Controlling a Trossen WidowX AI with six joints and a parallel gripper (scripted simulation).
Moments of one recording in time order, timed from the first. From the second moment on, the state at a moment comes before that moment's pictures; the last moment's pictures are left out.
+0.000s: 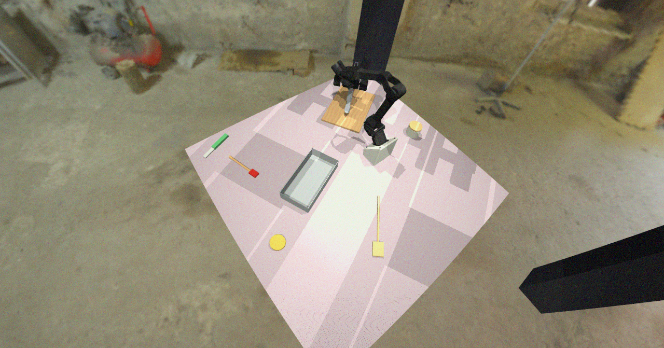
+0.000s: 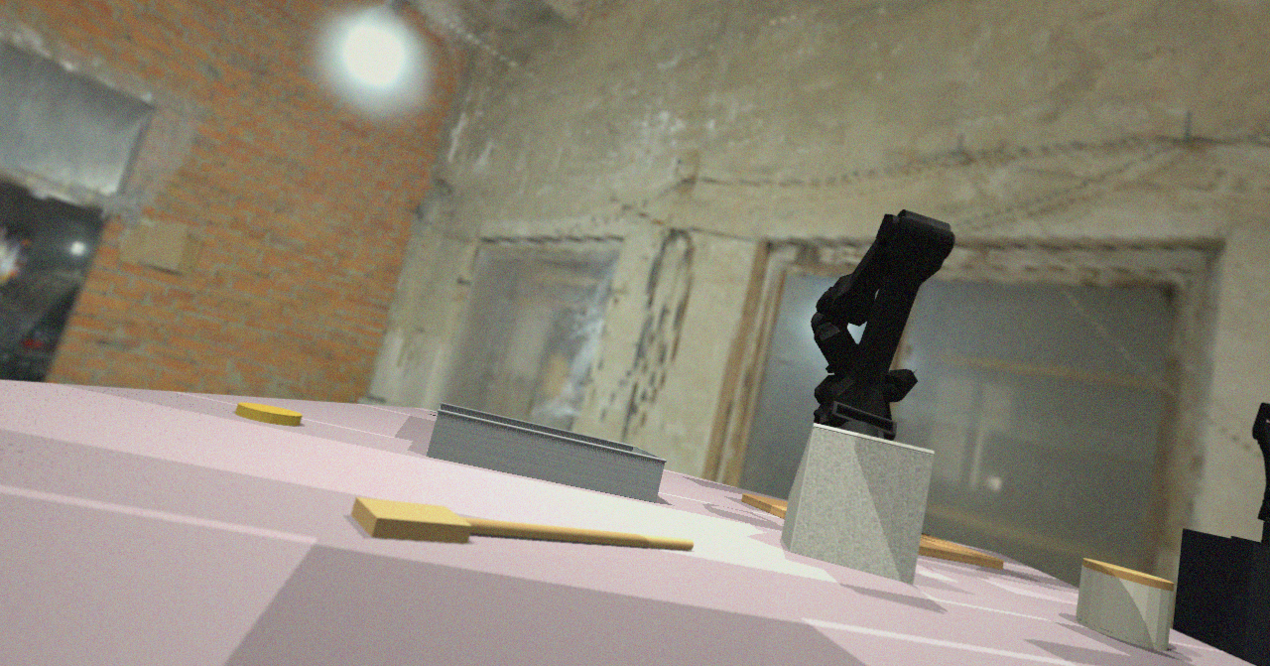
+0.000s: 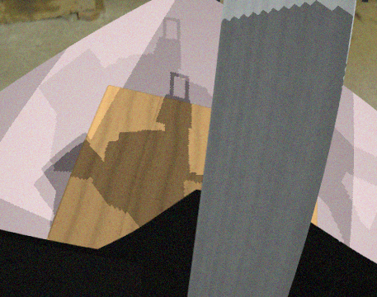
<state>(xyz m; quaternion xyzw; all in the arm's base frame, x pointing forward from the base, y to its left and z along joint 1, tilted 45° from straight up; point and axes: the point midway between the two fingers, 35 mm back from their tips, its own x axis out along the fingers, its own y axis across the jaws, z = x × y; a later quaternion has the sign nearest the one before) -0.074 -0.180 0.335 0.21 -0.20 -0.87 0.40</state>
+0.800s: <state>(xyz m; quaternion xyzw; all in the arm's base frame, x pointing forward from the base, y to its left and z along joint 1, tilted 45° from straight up) -0.074 -0.169 0.336 0.19 -0.28 -0.86 0.39</state>
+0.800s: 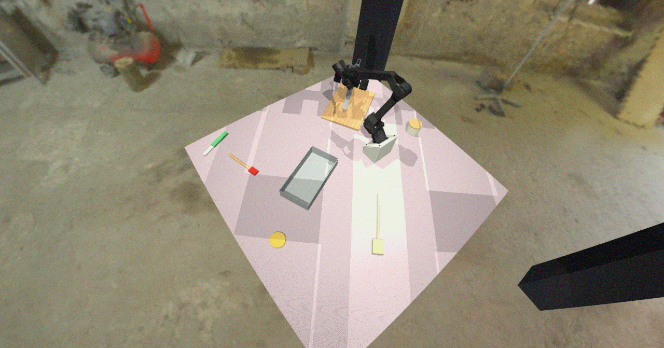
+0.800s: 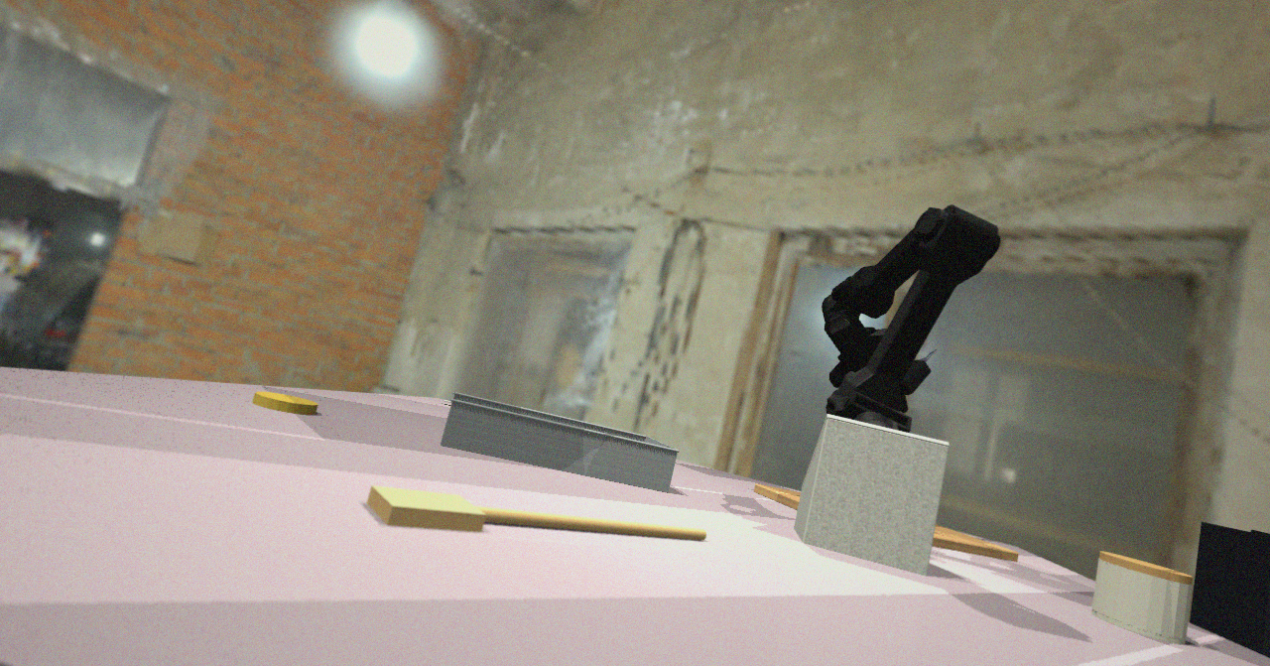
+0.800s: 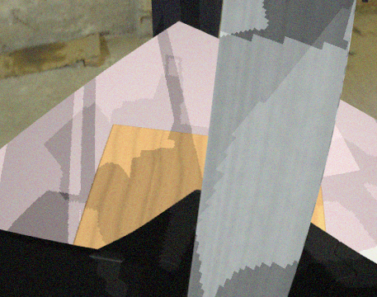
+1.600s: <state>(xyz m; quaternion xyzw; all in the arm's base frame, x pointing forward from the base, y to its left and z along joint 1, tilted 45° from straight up) -0.074 -0.170 0.334 0.19 -0.27 -0.86 0.39</state>
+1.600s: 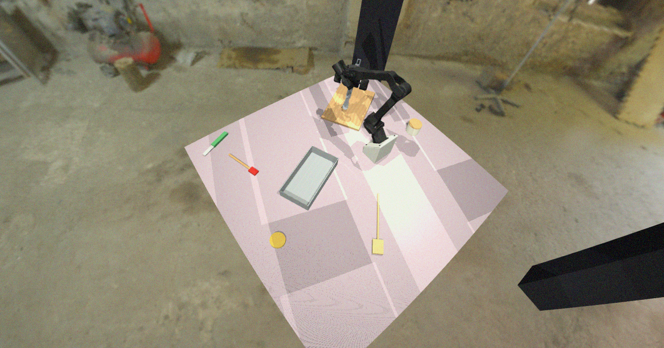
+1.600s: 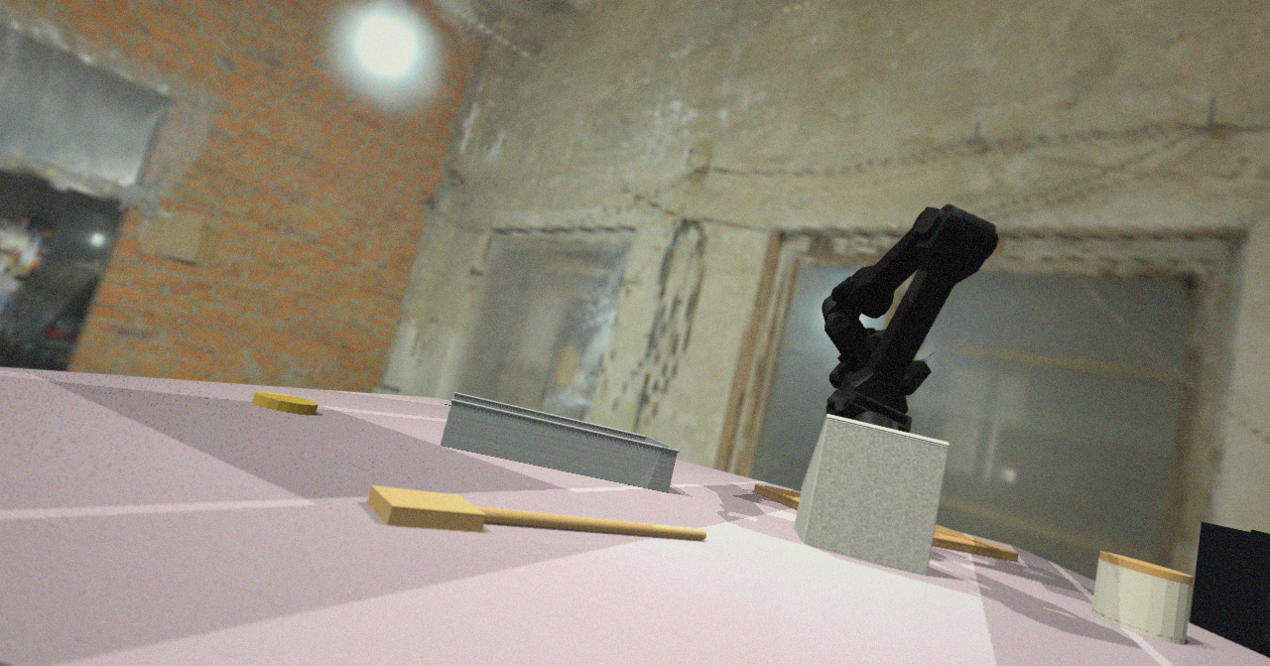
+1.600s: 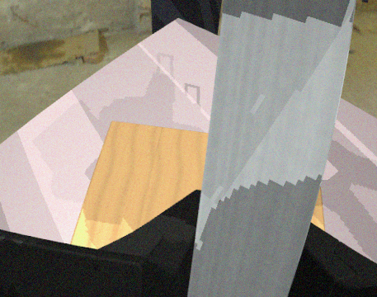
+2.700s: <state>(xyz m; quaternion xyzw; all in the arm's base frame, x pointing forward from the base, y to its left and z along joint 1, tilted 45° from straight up) -0.078 -0.197 0.316 0.31 -0.06 -0.85 0.42</state>
